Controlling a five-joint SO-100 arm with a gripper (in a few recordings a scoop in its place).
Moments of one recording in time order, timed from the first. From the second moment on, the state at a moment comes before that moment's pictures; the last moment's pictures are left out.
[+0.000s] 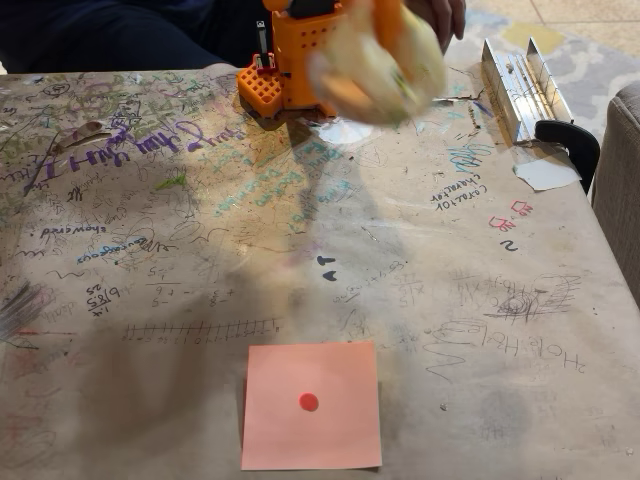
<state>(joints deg) -12.7 151.2 115.8 81.7 -11.5</state>
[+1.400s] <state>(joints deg) 2.0 128.1 83.6 77.0 -13.5</state>
